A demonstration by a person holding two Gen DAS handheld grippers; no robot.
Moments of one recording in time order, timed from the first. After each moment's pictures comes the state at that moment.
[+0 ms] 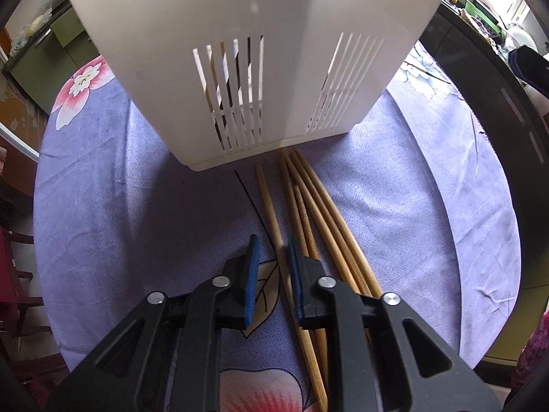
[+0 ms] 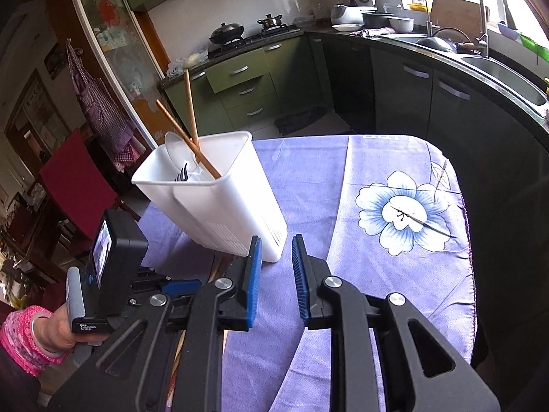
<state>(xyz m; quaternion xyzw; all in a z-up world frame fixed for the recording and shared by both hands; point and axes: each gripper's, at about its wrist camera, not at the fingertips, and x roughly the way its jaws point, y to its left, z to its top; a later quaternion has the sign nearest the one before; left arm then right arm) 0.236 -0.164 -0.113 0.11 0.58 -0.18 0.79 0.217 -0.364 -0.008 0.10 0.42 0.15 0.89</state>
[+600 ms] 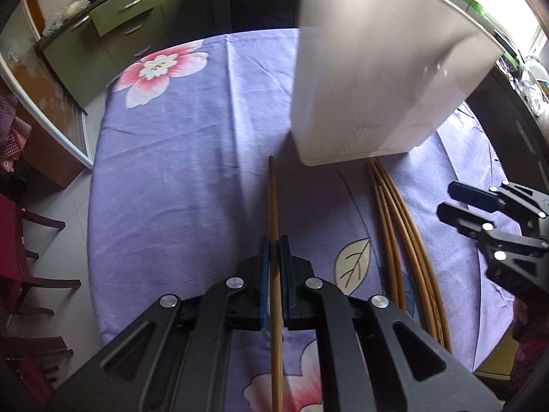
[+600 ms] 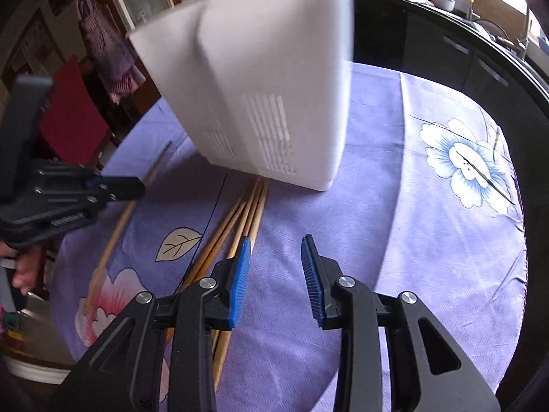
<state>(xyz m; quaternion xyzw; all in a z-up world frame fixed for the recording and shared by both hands) 0.238 -0.077 -0.082 0.07 0.56 -0.13 0.81 0.225 -0.276 -0.097 0.00 0.50 0.16 0.85</state>
